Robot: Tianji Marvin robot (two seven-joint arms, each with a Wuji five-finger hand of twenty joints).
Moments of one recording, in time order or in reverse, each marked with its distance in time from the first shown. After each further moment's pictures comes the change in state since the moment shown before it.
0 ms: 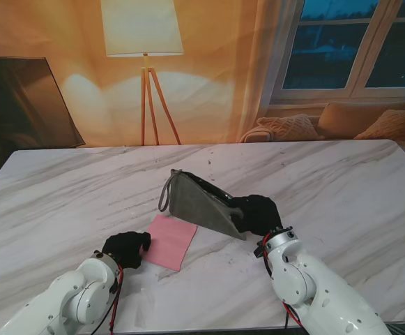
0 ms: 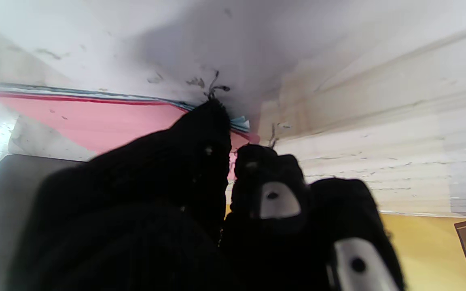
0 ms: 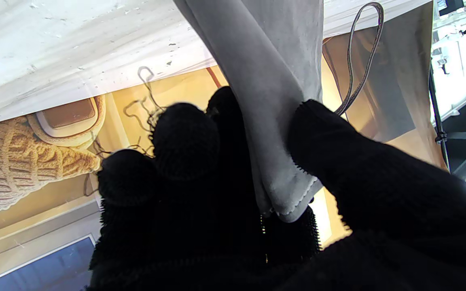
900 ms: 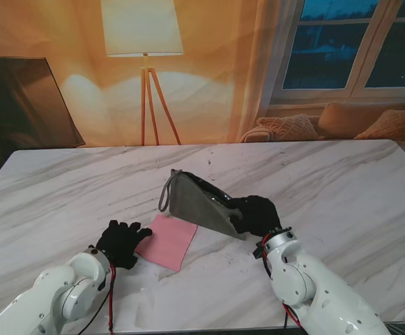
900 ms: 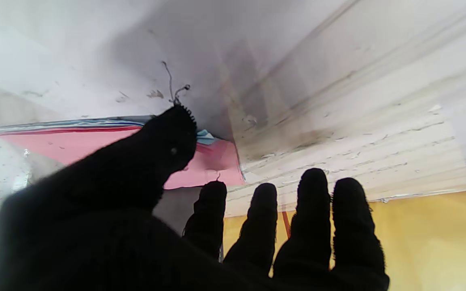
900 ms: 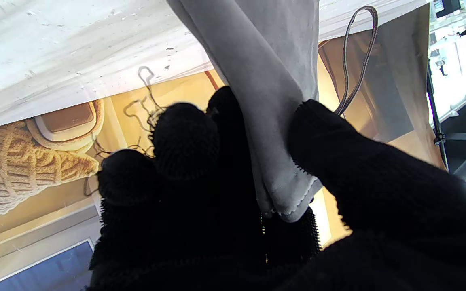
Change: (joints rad) left arm 0.014 0.025 -0.074 -0.038 0.154 -0.137 -0.109; right arm -0.003 0.000 -0.003 -0.009 0.005 0.004 0.013; left_hand -0.163 0.080 -0.039 0.080 -0.304 0.008 -0.547 -0.228 -0.634 0.039 -0.792 -0.639 -0.962 0.378 -1.048 -0.172 -1.221 0.347 -0.816 -0.085; right_hand 0.000 0.000 0.000 0.000 0.000 0.001 0.000 0.000 0.000 0.000 0.000 0.000 0.000 0.000 0.000 0.000 0.000 0.000 0.000 0.000
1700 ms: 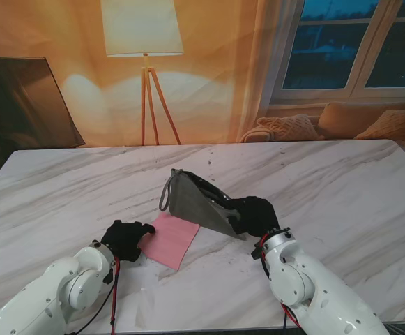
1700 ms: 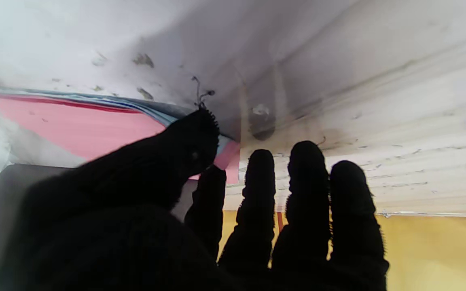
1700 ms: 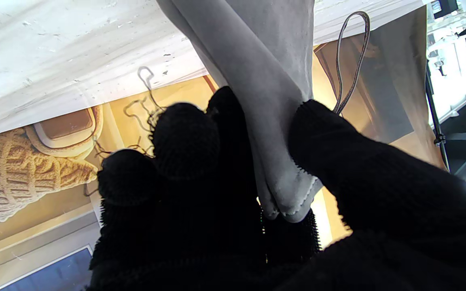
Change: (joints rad) left arm -0.102 -0.010 0.081 0.126 -0.160 0.013 0.079; right arm 0.004 -0.001 -0.011 -0.002 0.015 0.008 0.011; left_hand 0.091 -0.015 0.054 0.000 0.097 -0.025 0.141 0.016 0.201 -0.024 0.386 0.278 0.218 -0.004 0.481 0.298 0.183 0.011 0.225 0.086; right_hand -0.001 0.000 0.000 0.000 0.000 0.001 0.000 0.000 0.000 0.000 0.000 0.000 0.000 0.000 0.000 0.000 0.000 0.000 0.000 0.000
